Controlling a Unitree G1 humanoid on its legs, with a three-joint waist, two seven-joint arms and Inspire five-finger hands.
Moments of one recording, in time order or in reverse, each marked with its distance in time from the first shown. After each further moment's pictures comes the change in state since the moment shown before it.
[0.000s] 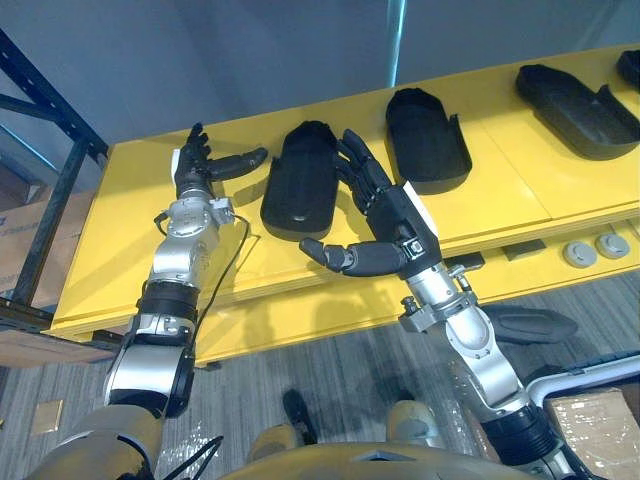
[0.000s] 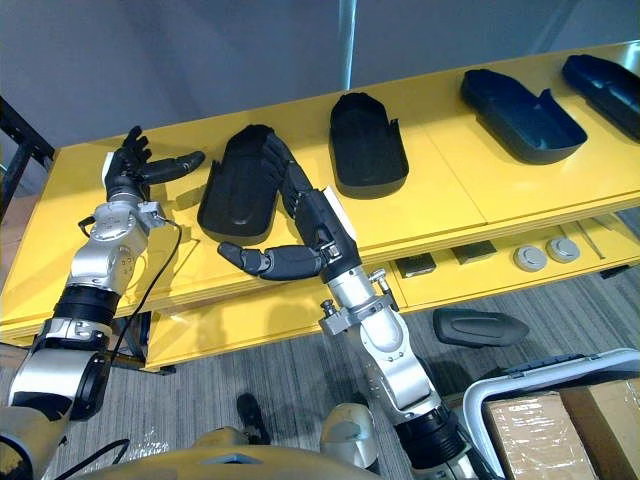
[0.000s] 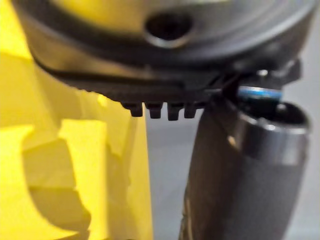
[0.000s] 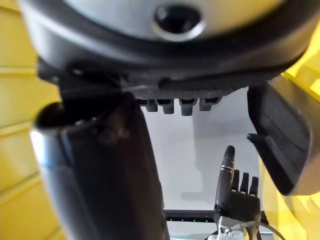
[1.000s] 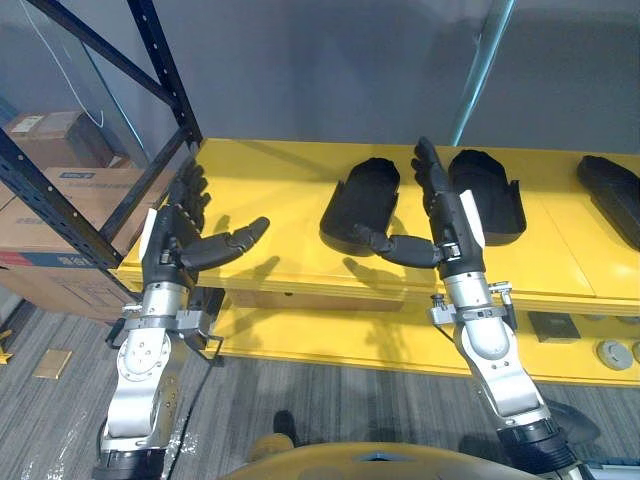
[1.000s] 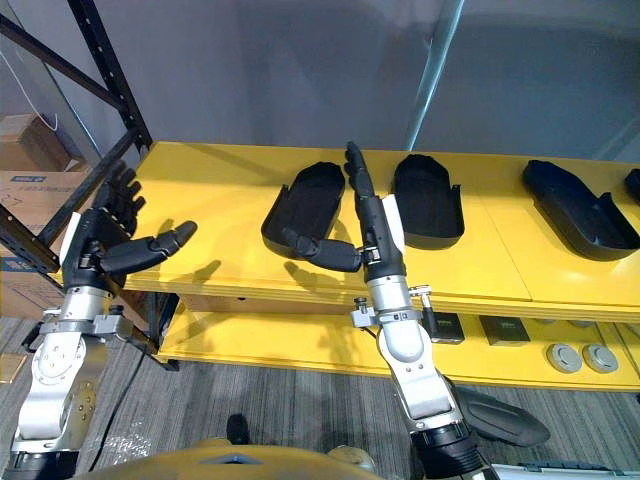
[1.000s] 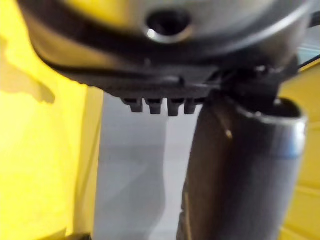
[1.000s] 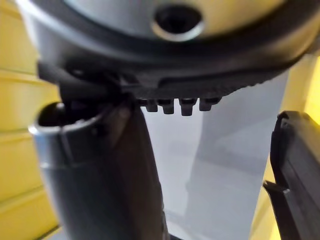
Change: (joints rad) left arm 0.829 -0.097 0.100 -0.792 0.008 -0.234 -0.372; right arm 0.073 -0.023 -0.183 0.040 -0.278 -0.006 -0.280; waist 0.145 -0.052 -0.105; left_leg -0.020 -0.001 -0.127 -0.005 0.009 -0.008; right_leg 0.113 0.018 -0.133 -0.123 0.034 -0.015
